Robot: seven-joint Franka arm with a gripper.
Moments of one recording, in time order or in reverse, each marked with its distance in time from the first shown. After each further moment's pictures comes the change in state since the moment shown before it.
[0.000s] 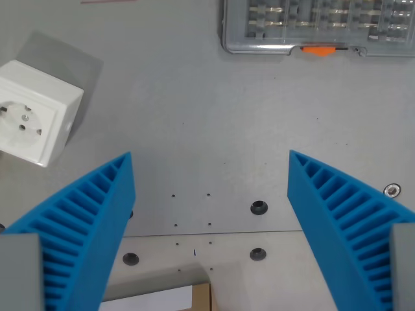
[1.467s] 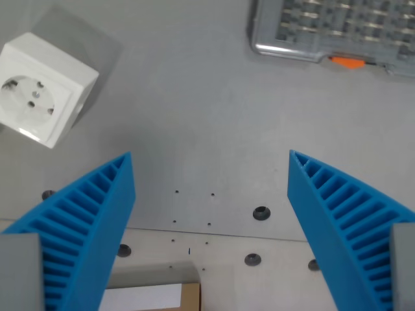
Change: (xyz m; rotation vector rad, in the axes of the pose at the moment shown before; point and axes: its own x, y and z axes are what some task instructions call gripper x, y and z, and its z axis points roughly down) arm 0.000 -0.021 0.013 -0.002 -0.022 -0.147
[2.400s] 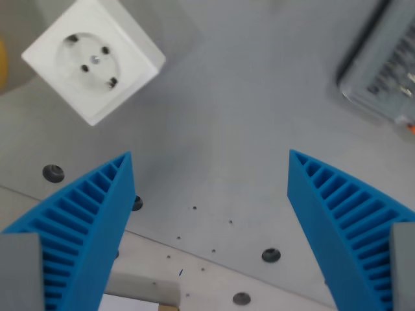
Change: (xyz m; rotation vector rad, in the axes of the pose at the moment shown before) arm -0.005 -0.055 0.039 -0.013 0.007 -0.347
